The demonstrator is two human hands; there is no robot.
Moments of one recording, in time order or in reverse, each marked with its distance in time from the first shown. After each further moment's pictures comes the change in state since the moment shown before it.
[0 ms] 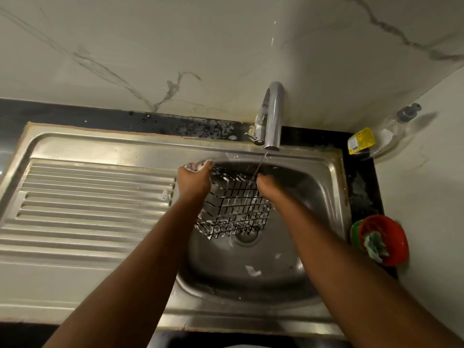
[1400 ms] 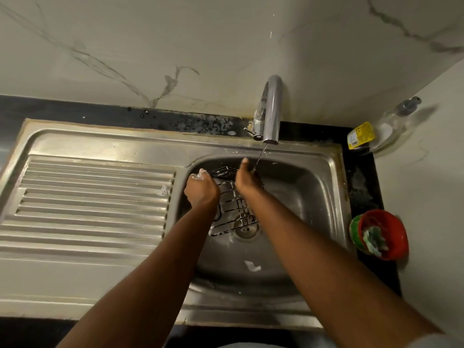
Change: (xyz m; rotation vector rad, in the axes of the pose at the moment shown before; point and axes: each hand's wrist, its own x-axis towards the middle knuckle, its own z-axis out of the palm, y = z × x) left_hand -0.013 -0.030 0.024 0.210 0.211 -0.068; right_hand 0.003 -0.023 0.060 0.246 0.071 0.074
